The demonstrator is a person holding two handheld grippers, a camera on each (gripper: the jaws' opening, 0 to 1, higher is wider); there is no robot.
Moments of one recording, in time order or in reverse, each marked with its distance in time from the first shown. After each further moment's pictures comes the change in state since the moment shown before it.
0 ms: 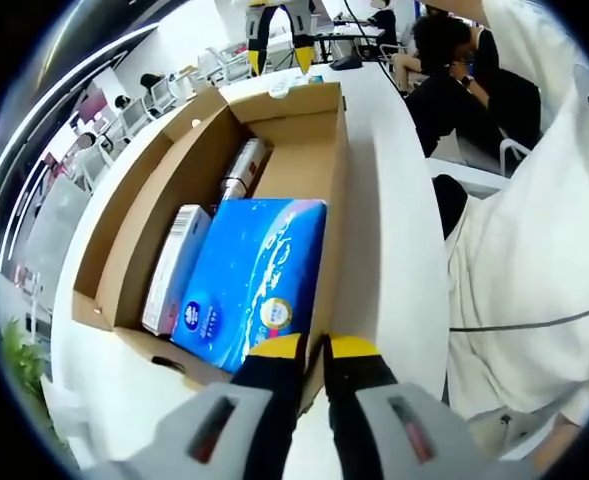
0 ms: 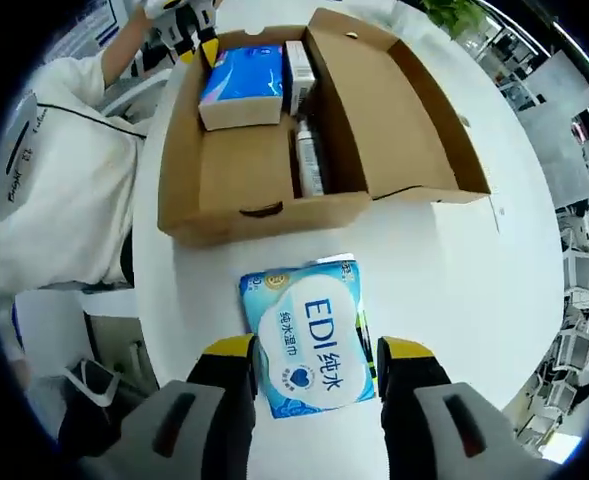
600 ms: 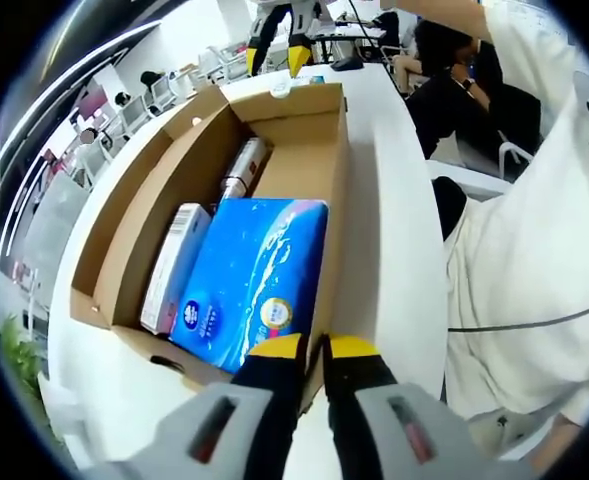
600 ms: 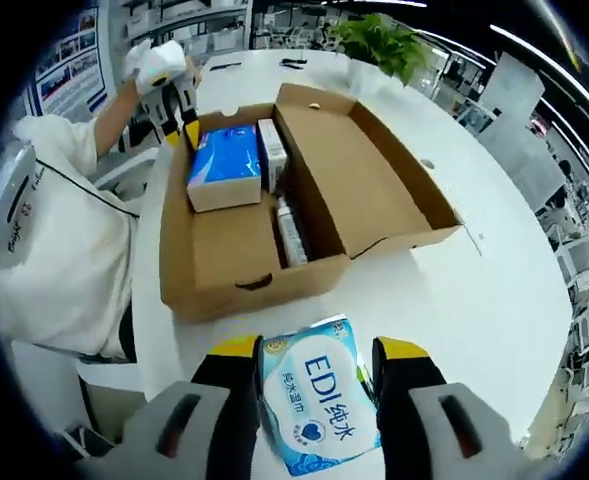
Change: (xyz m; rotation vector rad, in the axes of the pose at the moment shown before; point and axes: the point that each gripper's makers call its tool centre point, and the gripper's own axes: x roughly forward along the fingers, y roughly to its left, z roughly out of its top) left arm 0.000 0.000 0.000 -0.012 -0.002 -0.011; right arm -0.011 -0.006 0.043 0.168 -0.375 -0.055
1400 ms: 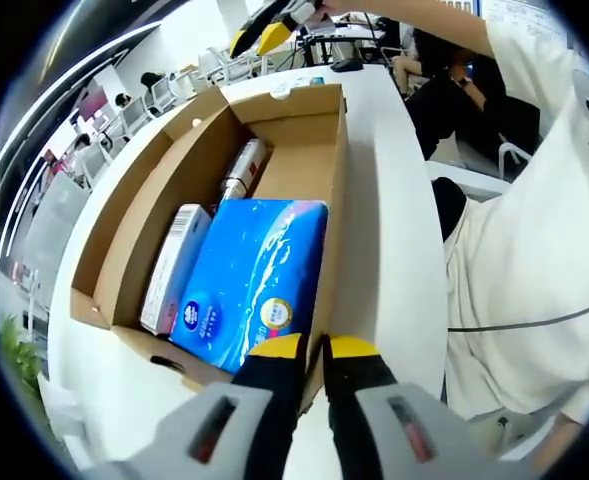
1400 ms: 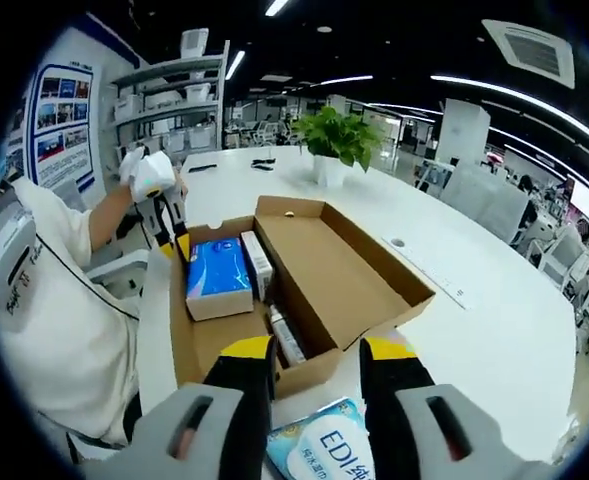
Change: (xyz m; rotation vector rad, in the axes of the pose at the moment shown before) left arm 0.000 -0.001 0.001 0.000 -0.006 0.001; right arm -0.022 0.001 0.061 0.132 -0.402 -0.103
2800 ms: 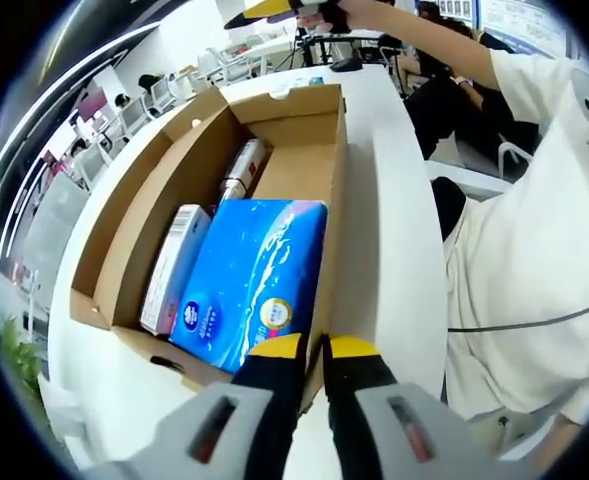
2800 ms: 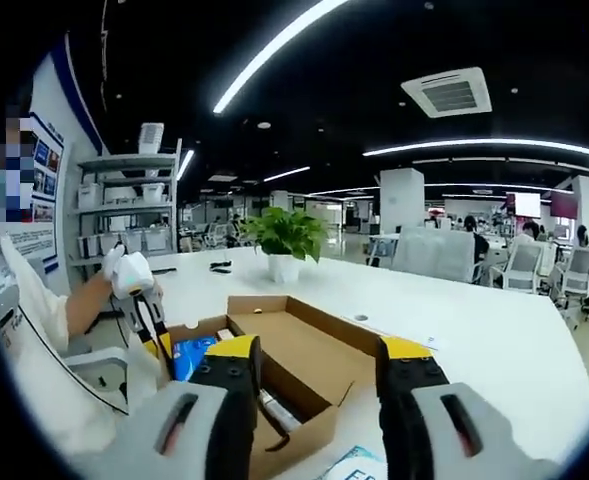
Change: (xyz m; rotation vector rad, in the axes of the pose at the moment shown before) left arm 0.000 0.000 0.000 0.002 0.000 -0.001; right arm -0.034 -0.010 0.037 0.141 -0.378 -0.250
